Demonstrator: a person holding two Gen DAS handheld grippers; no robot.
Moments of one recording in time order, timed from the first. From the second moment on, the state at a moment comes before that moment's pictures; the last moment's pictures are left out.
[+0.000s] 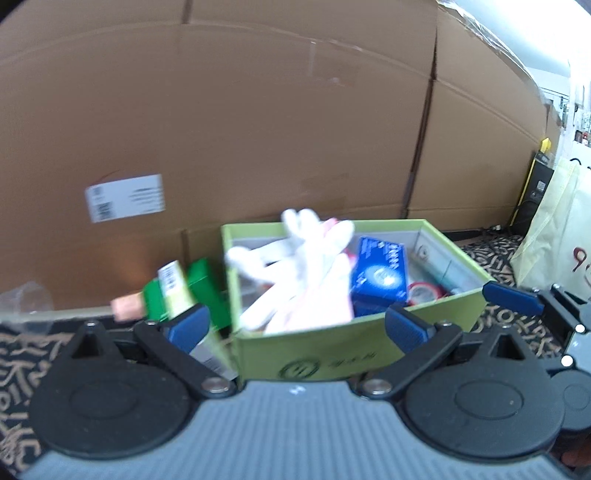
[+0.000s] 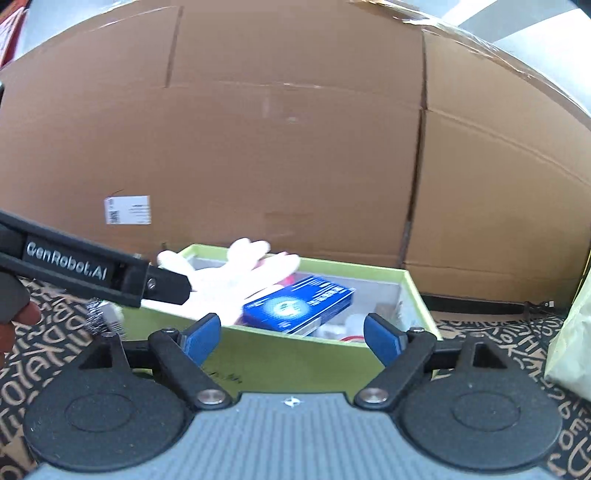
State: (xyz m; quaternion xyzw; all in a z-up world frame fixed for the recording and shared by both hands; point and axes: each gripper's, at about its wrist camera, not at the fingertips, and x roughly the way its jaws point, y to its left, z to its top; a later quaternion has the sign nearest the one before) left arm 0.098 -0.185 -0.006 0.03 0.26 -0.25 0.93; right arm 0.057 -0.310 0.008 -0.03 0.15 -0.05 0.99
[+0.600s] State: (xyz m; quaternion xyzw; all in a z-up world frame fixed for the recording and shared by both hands) left arm 0.073 -0.066 -0.048 0.01 0.29 -0.16 0.94; right arm 0.056 -0.212 -0.034 -0.03 0.20 0.06 0.98
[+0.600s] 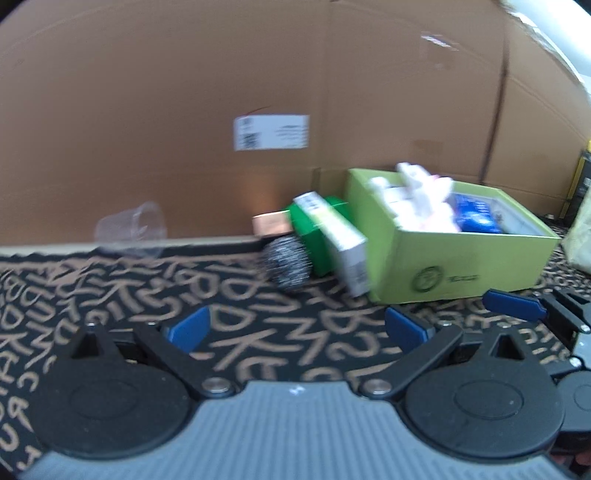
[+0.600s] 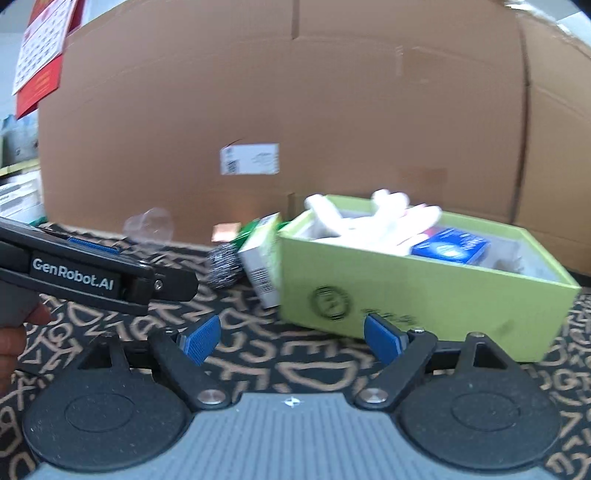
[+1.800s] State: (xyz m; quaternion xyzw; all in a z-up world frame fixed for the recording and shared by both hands) left arm 0.187 -0.037 -0.047 -0.02 0.29 -0.17 0.94; right arm 0.141 -0.134 -0.051 -0.01 0.28 0.06 0.96
